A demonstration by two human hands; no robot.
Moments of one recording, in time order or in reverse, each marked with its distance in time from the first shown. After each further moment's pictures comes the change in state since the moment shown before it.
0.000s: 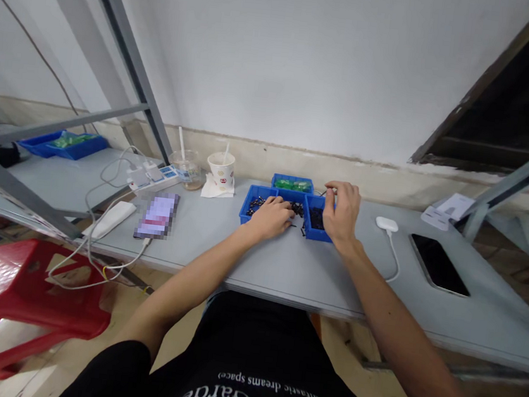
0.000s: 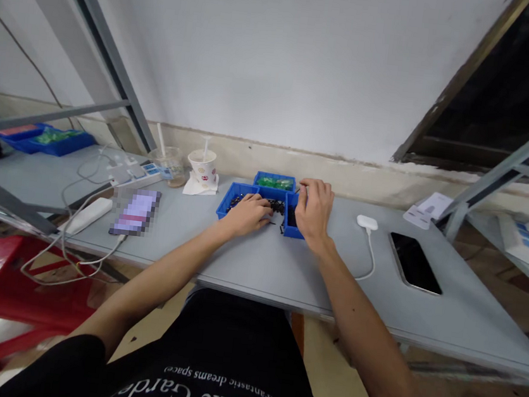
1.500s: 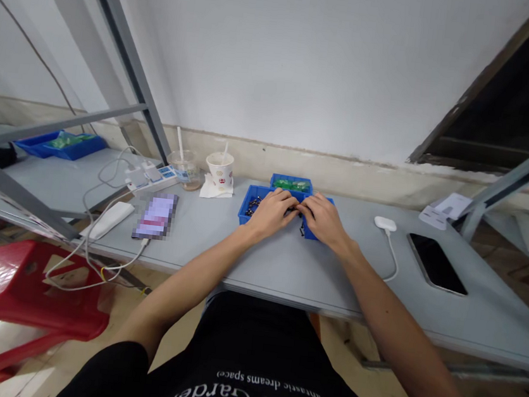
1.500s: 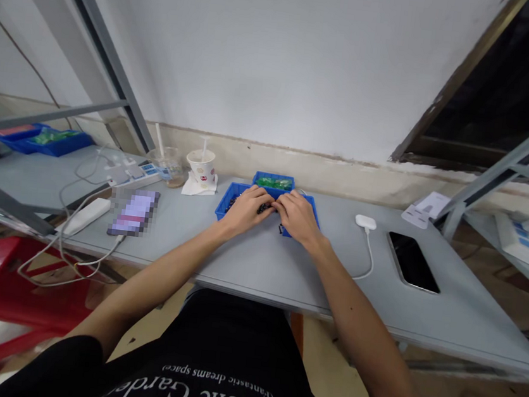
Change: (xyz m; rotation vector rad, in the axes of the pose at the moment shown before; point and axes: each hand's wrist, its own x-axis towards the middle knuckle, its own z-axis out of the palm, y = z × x) left_hand 0.004 0.006 -0.013 -0.197 0.279 -0.062; right_hand -0.006 -0.002 0.010 0.032 -0.468 -0.281
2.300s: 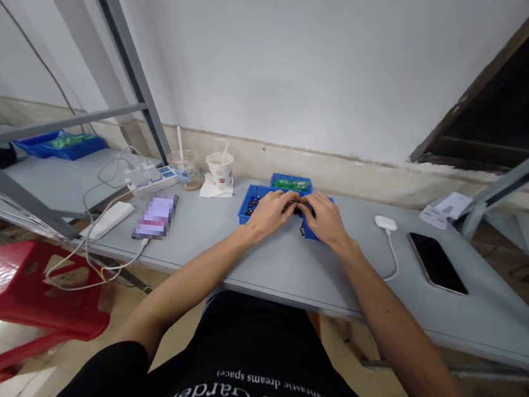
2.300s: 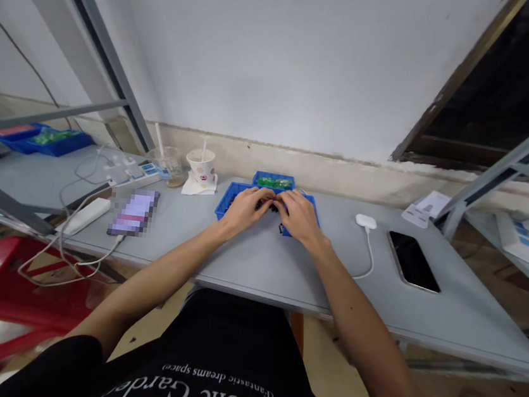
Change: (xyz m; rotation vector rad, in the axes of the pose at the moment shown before) left_hand 0.002 0.000 0.001 -0.153 0.077 -0.078; right_hand -0.001 0.000 0.001 0.046 0.059 0.052
